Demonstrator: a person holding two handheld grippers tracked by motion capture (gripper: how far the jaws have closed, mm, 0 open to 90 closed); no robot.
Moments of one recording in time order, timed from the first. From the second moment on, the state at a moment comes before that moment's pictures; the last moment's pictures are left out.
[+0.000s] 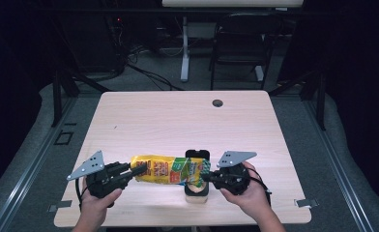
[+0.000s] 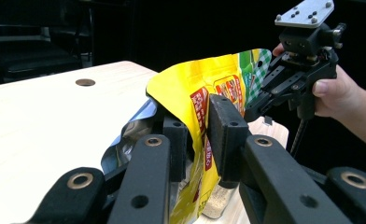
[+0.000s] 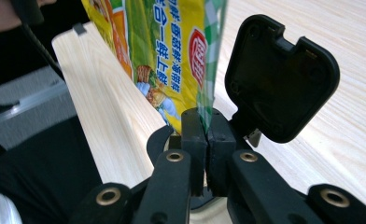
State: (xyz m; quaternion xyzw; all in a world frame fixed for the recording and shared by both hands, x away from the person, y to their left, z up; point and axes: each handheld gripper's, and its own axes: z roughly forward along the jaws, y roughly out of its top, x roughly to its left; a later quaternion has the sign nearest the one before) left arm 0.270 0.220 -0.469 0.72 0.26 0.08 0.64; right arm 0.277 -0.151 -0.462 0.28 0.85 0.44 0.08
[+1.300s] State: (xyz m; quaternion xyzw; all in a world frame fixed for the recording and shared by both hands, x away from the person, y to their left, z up) left arm 0.272 0.231 -0.481 0.74 0.27 0.08 0.61; right arm 0.287 -0.132 -0.441 0.25 0.89 0.37 0.08
